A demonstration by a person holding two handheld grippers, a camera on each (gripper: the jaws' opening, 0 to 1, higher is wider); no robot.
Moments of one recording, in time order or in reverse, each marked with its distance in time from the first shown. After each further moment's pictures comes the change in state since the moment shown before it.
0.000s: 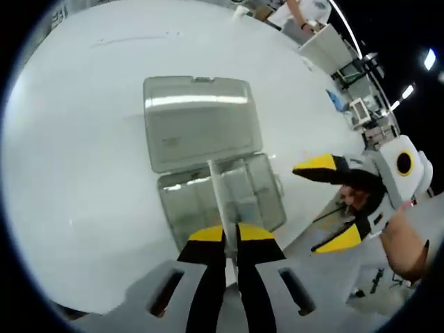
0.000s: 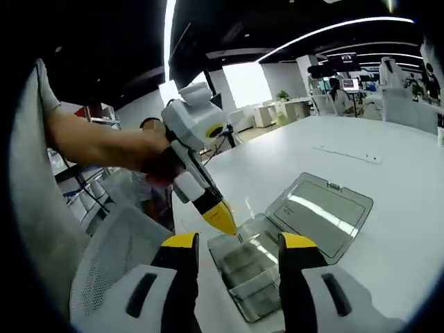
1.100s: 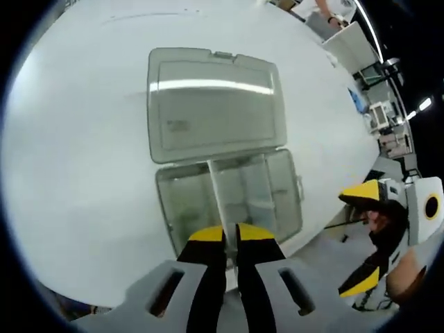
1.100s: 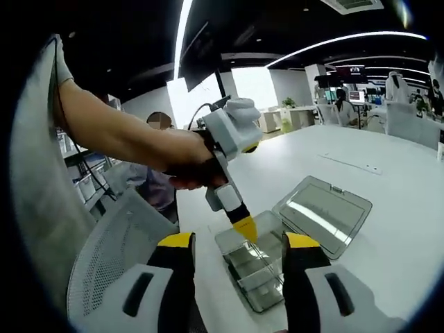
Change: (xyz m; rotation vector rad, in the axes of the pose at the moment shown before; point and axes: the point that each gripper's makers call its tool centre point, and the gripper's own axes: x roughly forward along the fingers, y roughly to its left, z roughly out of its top) left arm 0.026 0.012 -0.008 -0.093 0.061 0.068; right arm -0.012 0.016 -0.004 -0.057 -0.026 0.010
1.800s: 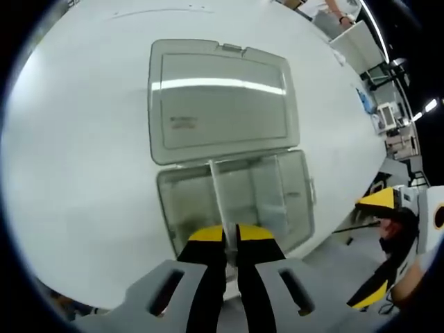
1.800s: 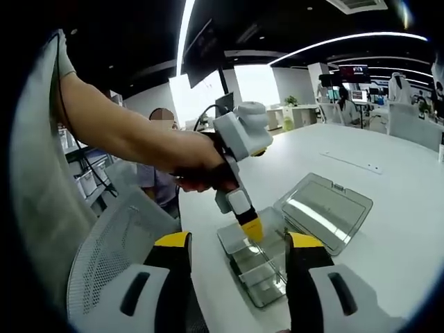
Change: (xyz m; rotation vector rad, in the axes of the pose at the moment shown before) left arm 0.014 0.008 0.000 -0.005 0.010 0.048; right arm -0.004 0.001 -0.005 -0.018 0.018 0.000
